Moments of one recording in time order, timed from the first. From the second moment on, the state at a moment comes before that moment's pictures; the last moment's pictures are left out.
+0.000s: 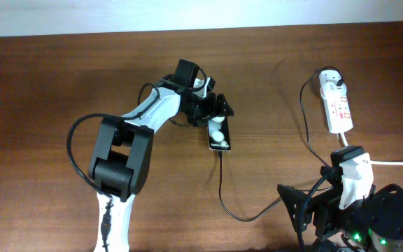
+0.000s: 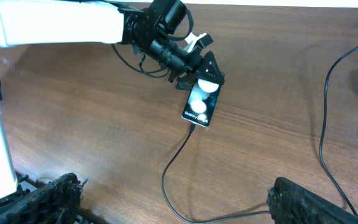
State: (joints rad) left arm -0.40 2.28 1.63 -0.56 0.69 -0.49; right arm 0.85 0.71 1.39 -1.30 0.23 0.47
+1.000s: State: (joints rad) left arm -0.41 2.22 1.67 -0.88 0.17 -0.40; right arm 0.85 0.71 1.39 -1.30 0.23 0.47
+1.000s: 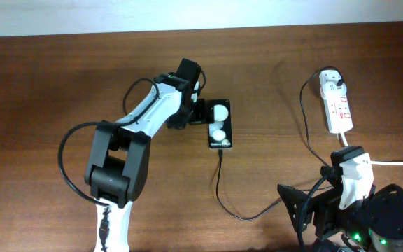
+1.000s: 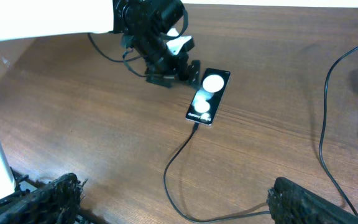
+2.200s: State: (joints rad) left arm -0.40 0.76 1.41 -1.68 -0.37 -0.52; right arm 0.85 0.71 1.39 -1.30 0.24 0.47
